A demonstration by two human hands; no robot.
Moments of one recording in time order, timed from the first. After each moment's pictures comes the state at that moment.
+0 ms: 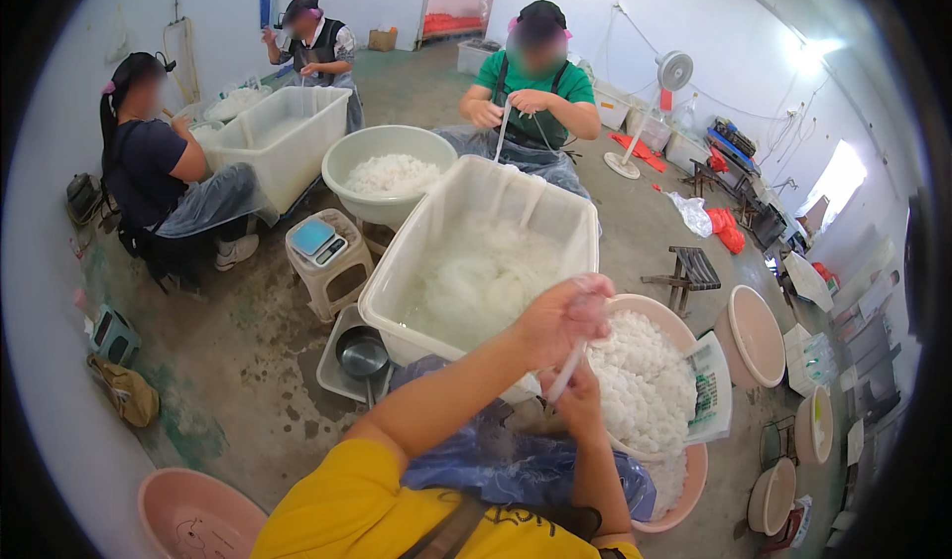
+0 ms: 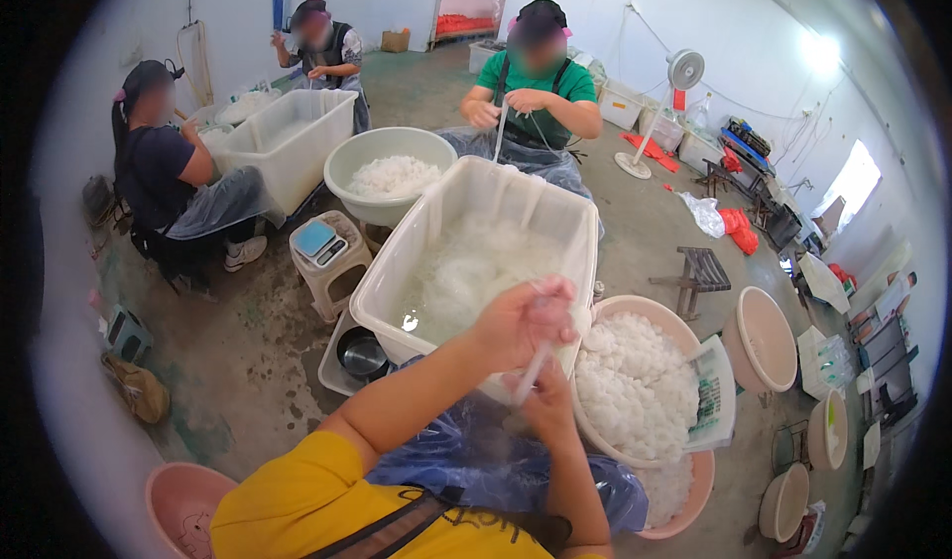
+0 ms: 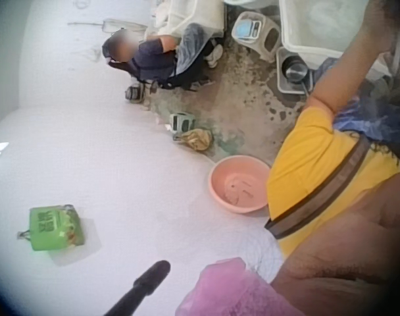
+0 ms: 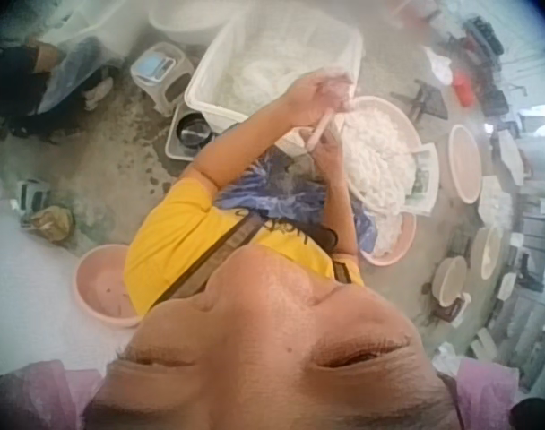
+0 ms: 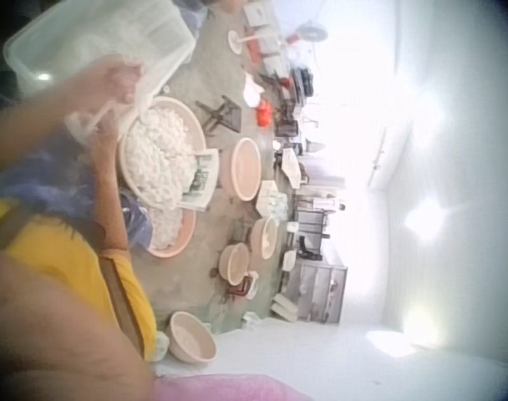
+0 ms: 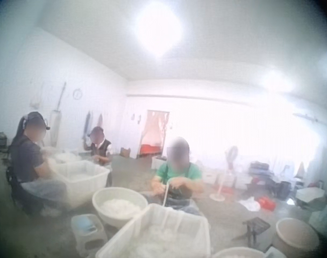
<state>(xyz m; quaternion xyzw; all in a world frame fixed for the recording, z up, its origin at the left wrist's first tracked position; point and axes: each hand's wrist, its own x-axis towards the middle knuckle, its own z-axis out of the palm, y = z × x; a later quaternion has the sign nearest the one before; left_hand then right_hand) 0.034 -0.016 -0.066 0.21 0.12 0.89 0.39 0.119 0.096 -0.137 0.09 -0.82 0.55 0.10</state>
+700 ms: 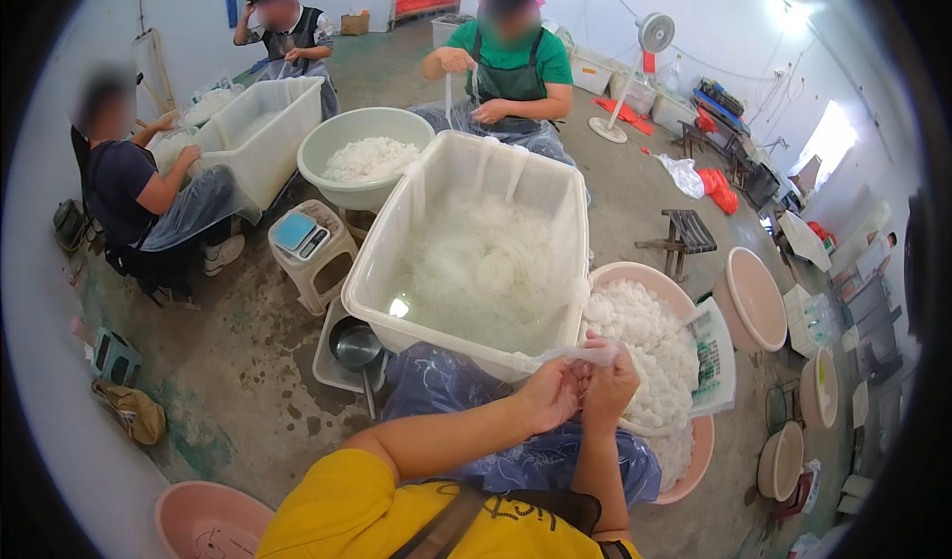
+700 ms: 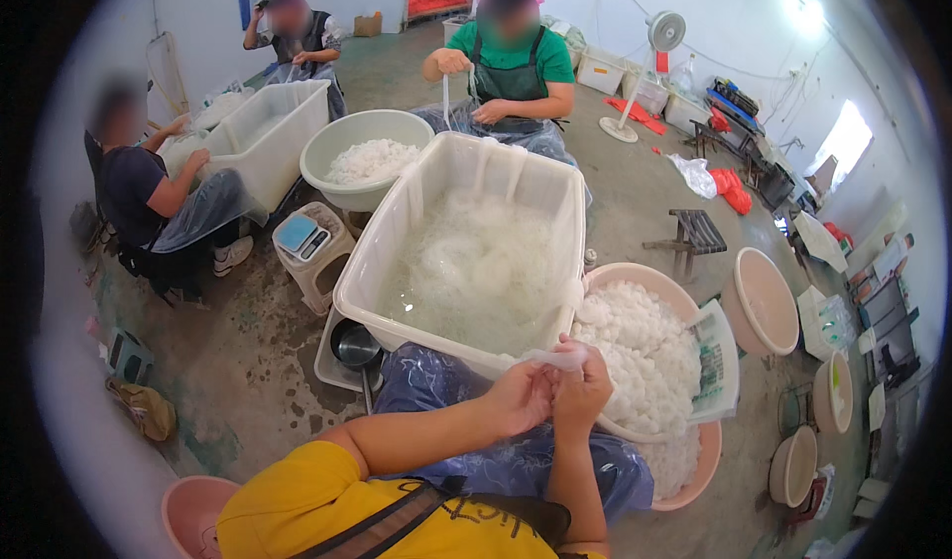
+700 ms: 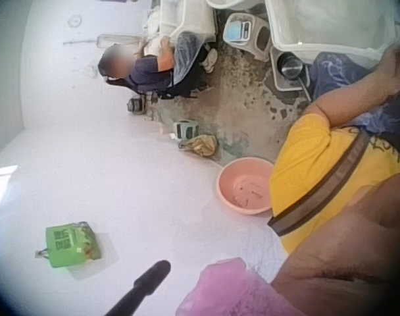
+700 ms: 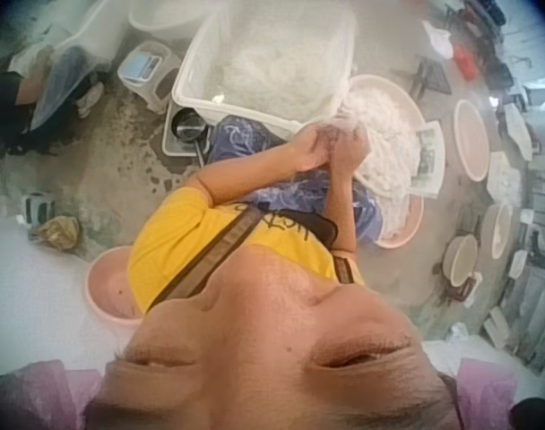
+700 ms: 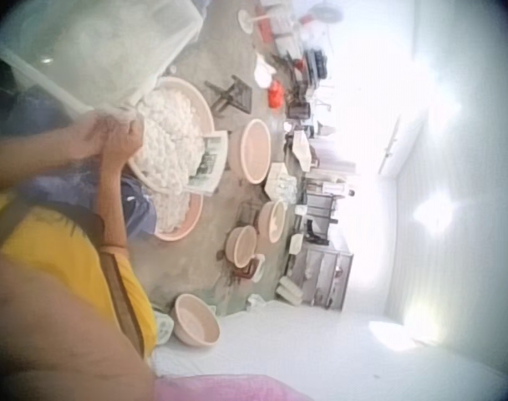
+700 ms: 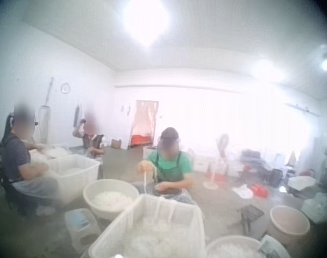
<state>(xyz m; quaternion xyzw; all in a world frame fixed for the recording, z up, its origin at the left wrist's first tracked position) 0.106 0.020 -0.143 -0.04 0.08 0.90 0.42 0.129 0.101 -0.138 -0.09 -0.71 0.60 0.36</state>
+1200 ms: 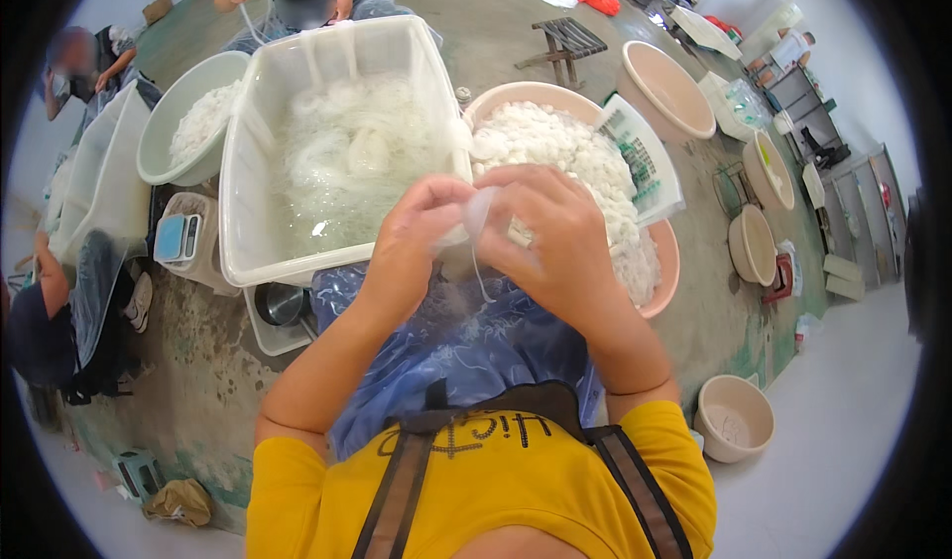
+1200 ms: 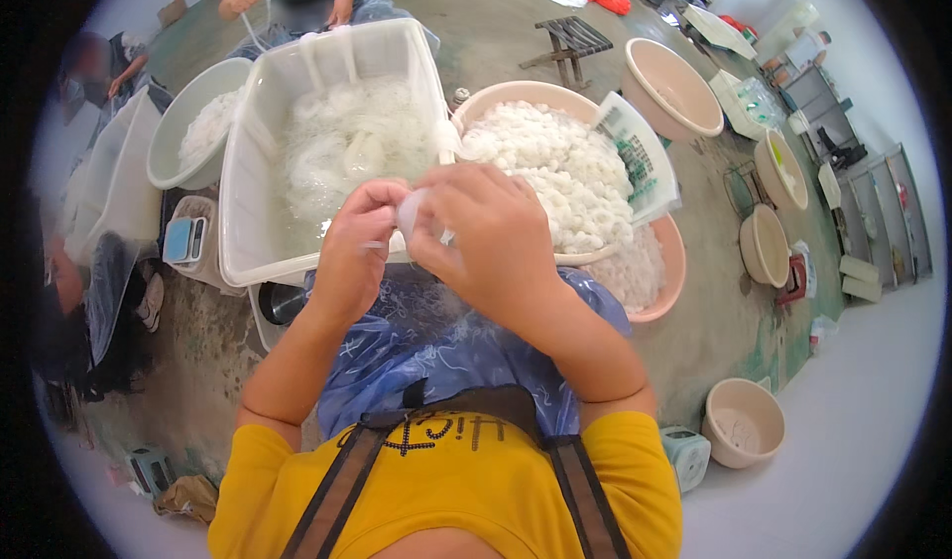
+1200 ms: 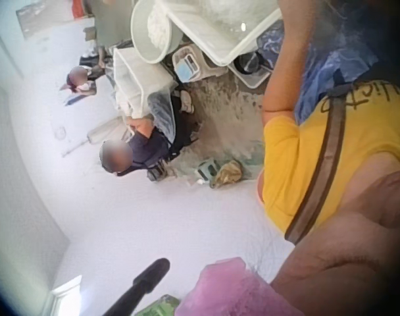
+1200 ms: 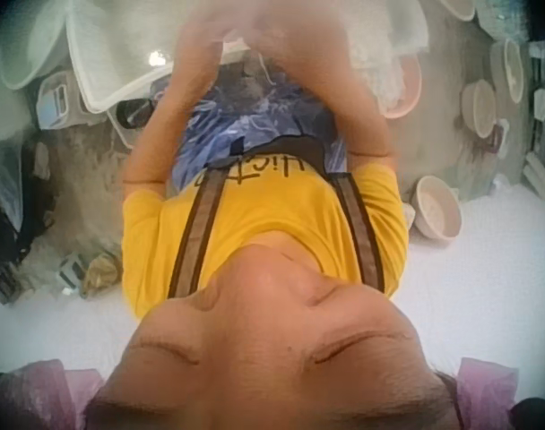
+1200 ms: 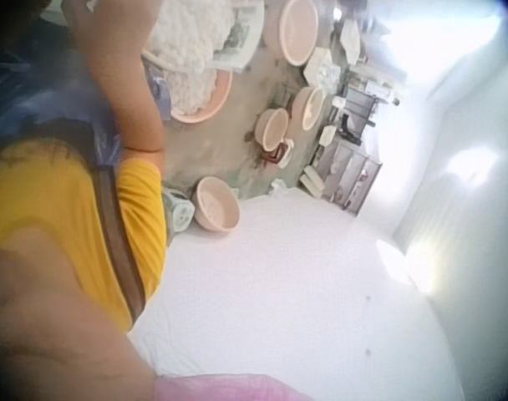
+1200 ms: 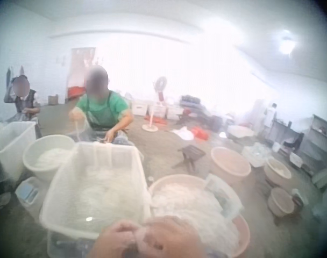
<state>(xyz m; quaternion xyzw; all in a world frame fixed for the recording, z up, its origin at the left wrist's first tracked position) 0.085 -0.022 -0.091 0.26 0.49 0.80 0.23 0.158 0.114 -0.044 0.11 -0.91 0.21 0.33</state>
